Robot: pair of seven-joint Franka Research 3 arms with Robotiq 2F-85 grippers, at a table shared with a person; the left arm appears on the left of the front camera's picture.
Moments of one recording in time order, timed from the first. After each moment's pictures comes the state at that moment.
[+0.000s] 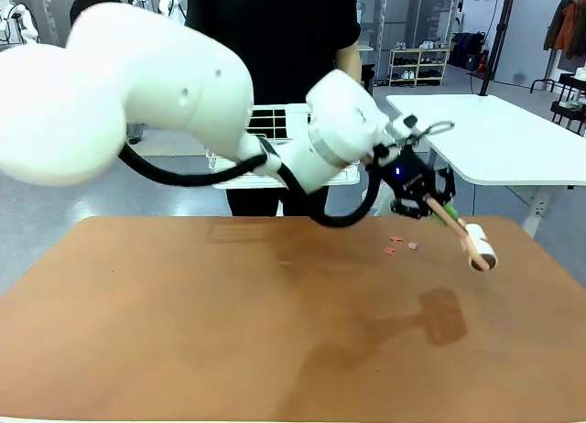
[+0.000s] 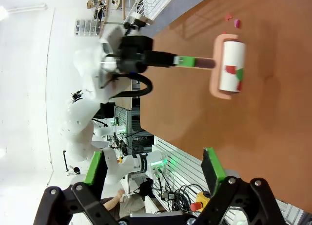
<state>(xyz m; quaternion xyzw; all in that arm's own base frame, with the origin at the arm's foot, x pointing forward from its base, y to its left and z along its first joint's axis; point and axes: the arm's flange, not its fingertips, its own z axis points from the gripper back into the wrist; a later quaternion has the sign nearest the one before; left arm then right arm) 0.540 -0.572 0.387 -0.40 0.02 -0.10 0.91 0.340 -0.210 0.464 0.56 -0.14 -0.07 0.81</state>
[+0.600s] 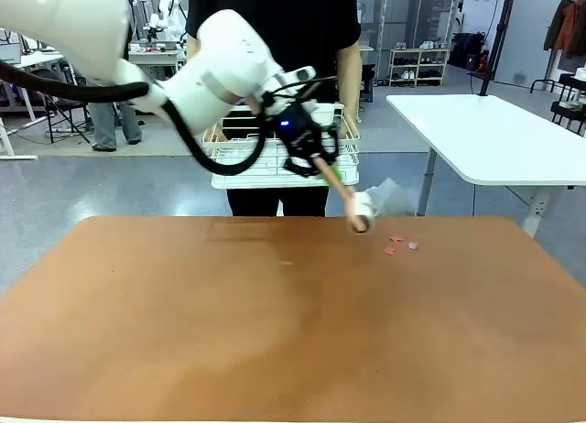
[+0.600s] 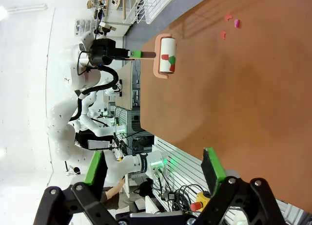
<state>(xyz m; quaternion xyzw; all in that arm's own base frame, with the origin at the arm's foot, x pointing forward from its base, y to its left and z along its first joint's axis) 0.585 -0.363 0.433 -0.33 0.01 -0.06 0.94 0.340 -0.210 0.464 0.56 -0.14 -0.07 0.81</state>
